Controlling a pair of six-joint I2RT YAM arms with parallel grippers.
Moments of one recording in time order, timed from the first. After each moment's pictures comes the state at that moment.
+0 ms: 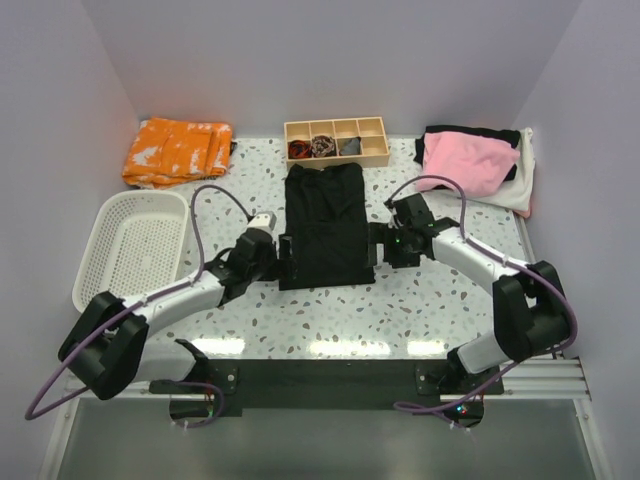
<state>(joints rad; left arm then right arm) -0.62 1.29 0.59 -0.05 -0.16 -0.54 0.41 1.49 0.92 -0.48 -0.17 0.39</state>
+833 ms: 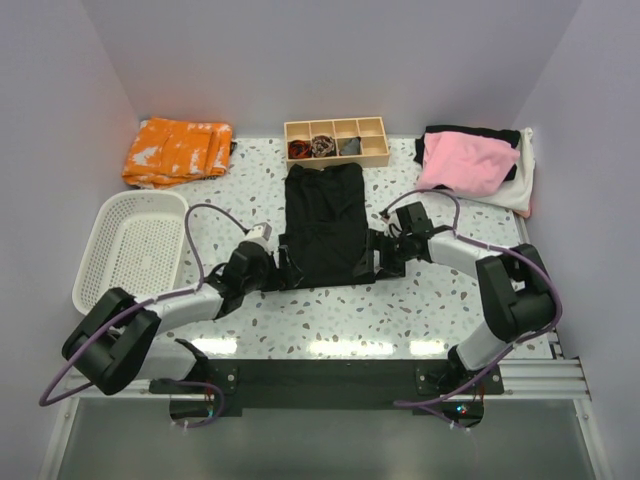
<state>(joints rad) -0.60 1.30 0.40 0.24 0.01 -0.70 0.35 1.61 0.83 -0.31 -0.49 0.45</state>
